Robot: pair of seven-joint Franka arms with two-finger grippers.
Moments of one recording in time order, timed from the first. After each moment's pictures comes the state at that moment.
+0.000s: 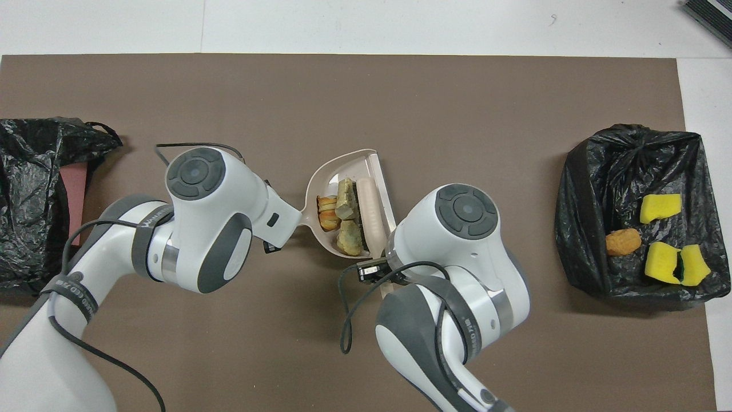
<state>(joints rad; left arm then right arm) -0.43 0.21 0.01 -1.98 -0.17 2.18 1.08 0.28 0.12 0.27 -1.95 0.28 1.95 0.29</state>
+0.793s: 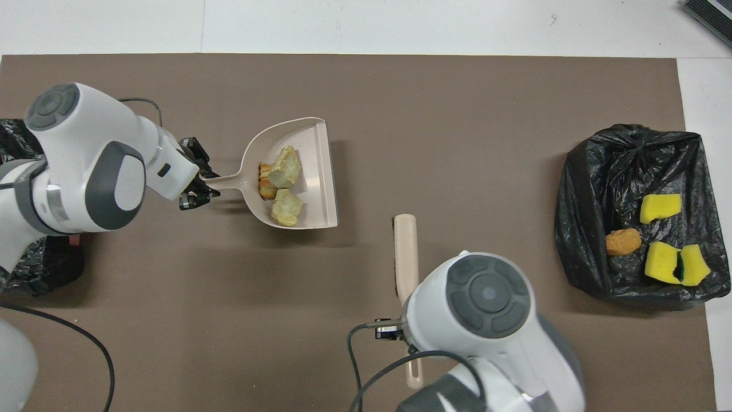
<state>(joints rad) -0.17 0.31 0.01 -1.77 -0.24 2.02 1.48 0.36 -0.13 0.29 -2.10 0.23 1.81 0.58</state>
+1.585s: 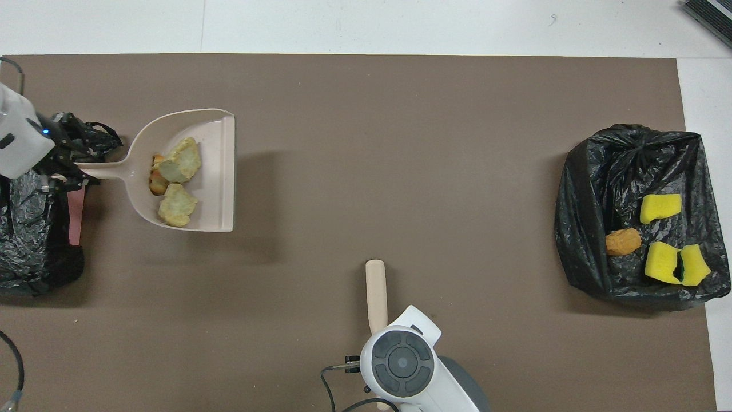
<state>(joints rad) 0.05 0.29 0.05 -1.52 -0.06 1.69 1.71 0.53 -0.07 0.29 -2.36 0.23 2.15 0.67</state>
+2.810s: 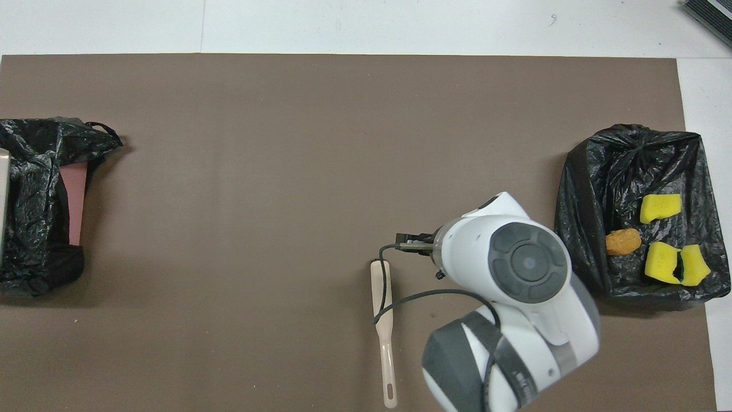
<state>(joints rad) 0.41 0.30 0.04 -1.43 0.54 1.92 1.87 0.19 -0.05 0.27 -2.05 -0.01 2.13 0.59</state>
